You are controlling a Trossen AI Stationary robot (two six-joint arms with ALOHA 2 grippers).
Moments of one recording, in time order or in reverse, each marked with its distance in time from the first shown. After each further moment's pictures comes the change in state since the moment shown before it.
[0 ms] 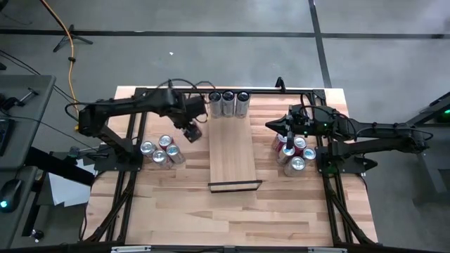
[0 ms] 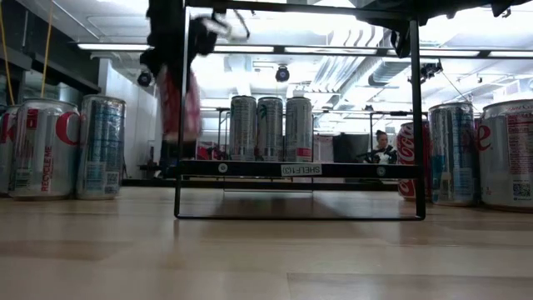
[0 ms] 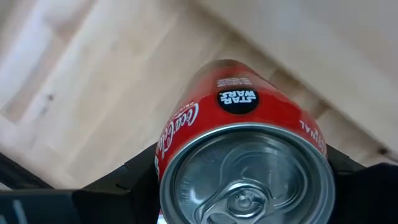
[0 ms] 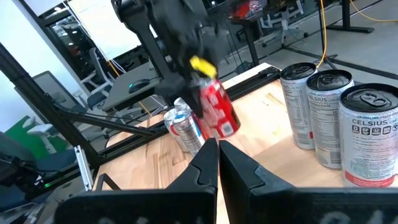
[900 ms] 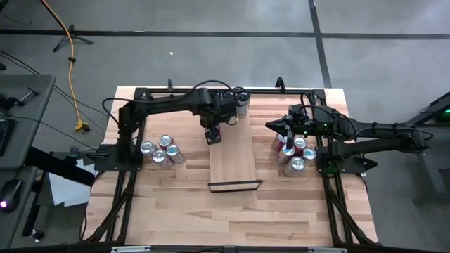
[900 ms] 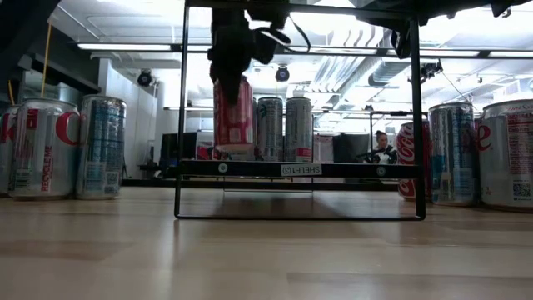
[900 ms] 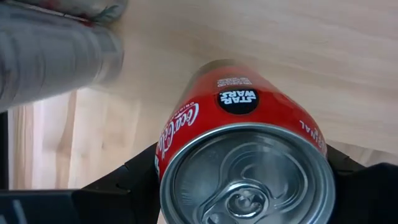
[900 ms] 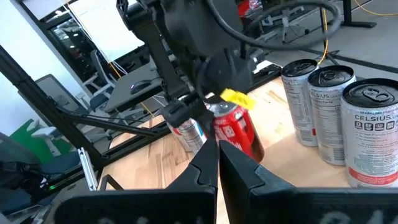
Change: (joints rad) left arm -0.043 0.434 0.470 -0.116 -0.002 0.373; right arm 0.000 0.000 0.000 -0.001 -0.003 0.025
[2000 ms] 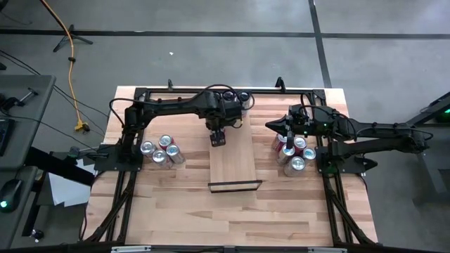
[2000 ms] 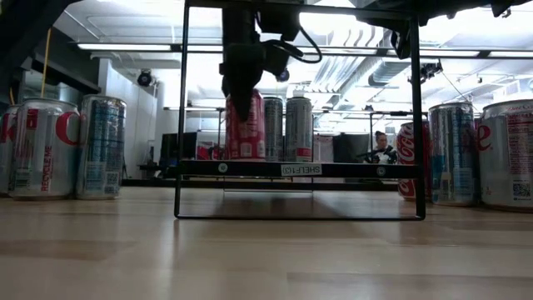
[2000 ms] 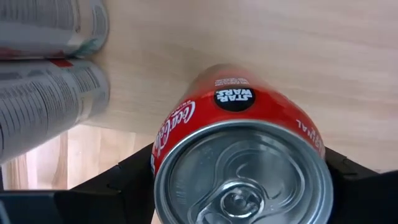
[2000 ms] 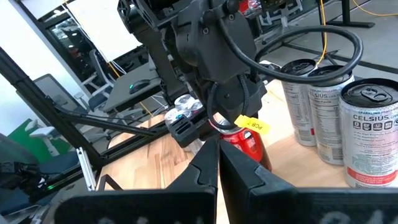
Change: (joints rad) left arm -0.011 0.065 0.000 0.084 -0.002 0.054; right arm 0.000 0.000 0.000 -0.003 0.003 -0.002
